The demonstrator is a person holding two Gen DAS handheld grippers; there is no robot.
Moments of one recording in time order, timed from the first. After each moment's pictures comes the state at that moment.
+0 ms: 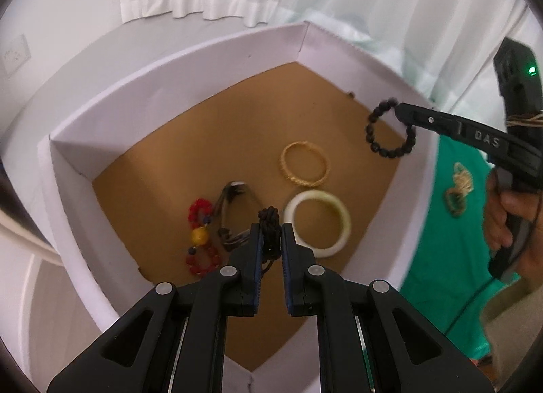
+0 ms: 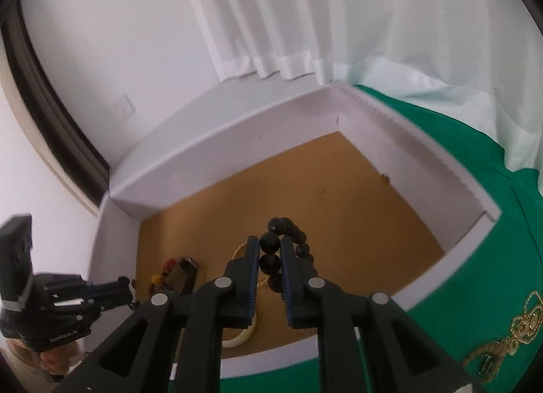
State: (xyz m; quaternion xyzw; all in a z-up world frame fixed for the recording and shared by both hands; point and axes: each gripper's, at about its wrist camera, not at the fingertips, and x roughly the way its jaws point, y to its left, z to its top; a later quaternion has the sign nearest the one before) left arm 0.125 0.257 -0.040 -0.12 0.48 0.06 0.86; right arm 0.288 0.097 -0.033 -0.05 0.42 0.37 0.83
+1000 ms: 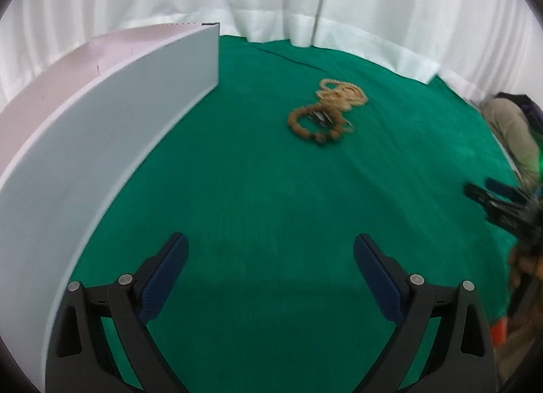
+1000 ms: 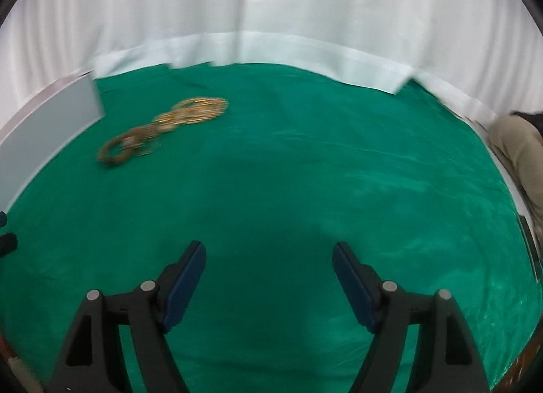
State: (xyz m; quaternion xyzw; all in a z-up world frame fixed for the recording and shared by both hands) left arm 0.148 -0.017 -0.114 0.00 0.43 -0.11 0.90; right arm 0.141 -0.309 -0.118 -0.02 0.39 -0.07 0.92
